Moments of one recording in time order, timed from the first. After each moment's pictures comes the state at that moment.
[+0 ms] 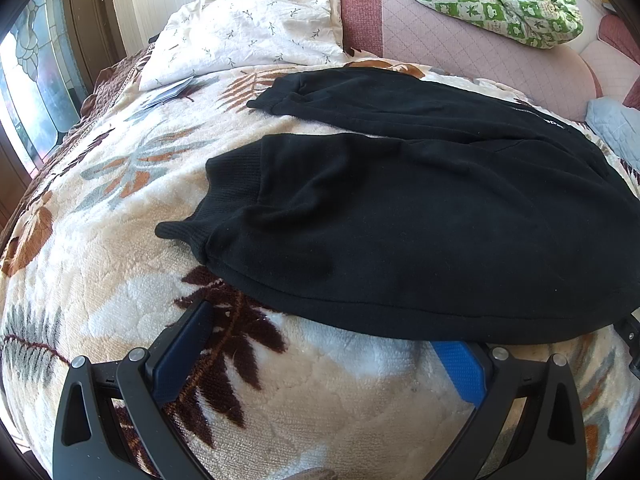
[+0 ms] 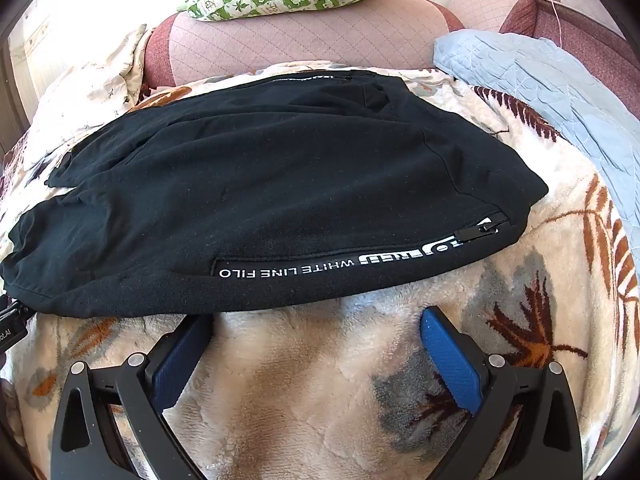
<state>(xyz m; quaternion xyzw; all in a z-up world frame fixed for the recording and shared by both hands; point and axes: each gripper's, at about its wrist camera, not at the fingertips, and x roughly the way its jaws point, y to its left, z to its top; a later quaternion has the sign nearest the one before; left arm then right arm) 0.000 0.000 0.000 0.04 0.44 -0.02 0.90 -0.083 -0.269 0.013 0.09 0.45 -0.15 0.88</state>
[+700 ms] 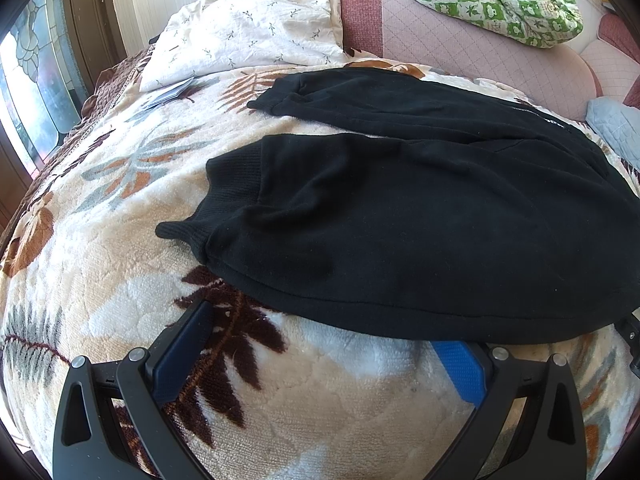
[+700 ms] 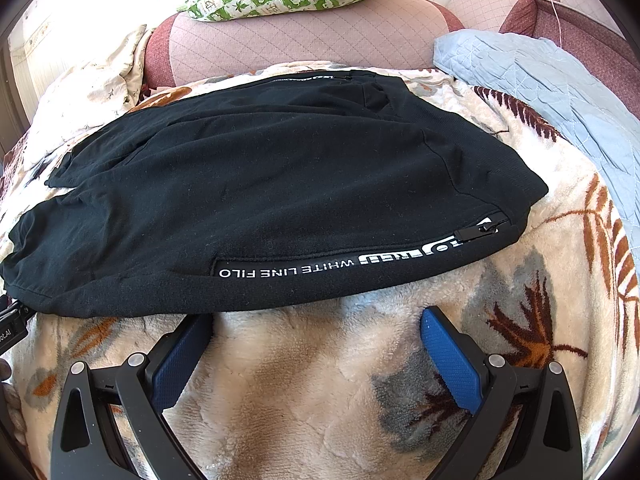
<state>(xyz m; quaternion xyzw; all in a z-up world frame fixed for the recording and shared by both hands) 0.000 0.000 0.000 0.04 0.44 -0.02 0.90 -0.083 -0.269 0.013 0.09 0.45 -0.15 0.88</state>
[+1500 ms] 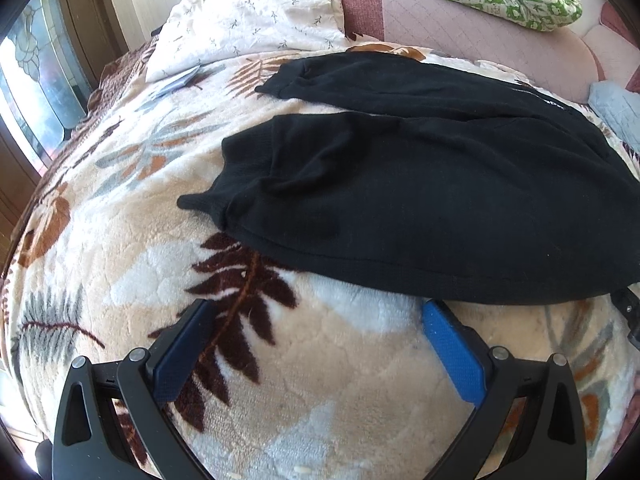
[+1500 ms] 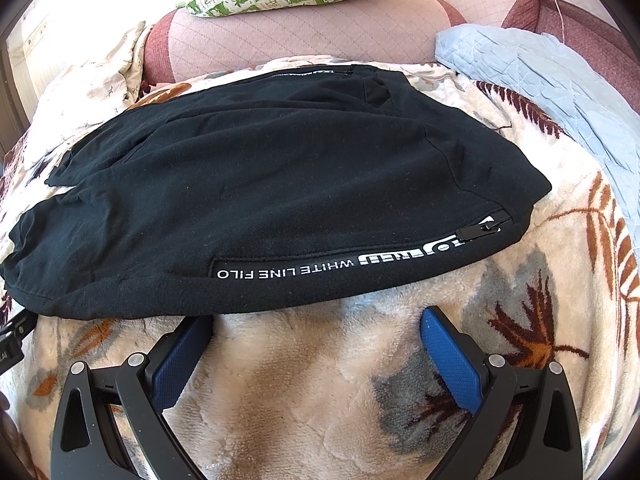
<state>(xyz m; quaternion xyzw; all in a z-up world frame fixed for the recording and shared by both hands) -0.016 0.004 0.007 0.05 0.47 -0.01 0.88 -0.081 -0.272 0.014 0.09 0.46 -0.15 0.87</state>
